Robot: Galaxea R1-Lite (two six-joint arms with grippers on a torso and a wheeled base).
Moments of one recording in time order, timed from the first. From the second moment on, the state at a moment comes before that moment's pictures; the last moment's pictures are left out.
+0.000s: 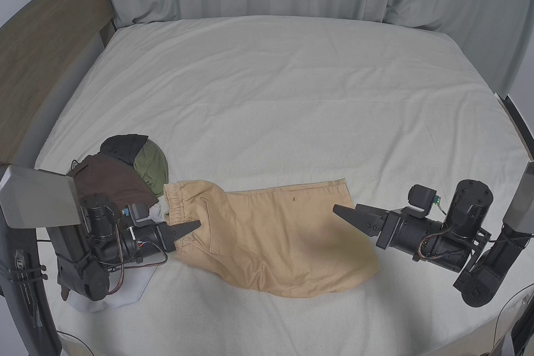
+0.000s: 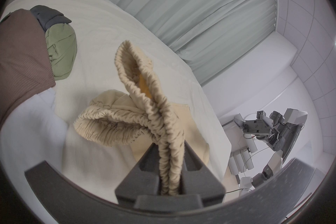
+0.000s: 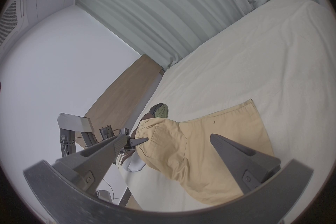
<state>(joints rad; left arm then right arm) -0.15 2.25 -0.40 -1.55 -0.67 -0.48 0.48 1.96 -0.31 -1.54 0.34 0.56</state>
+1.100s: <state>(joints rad) -0.31 2.18 -0.47 -1.55 -0.60 -0.62 0.48 1.91 -0.31 -1.54 0.33 0.54</state>
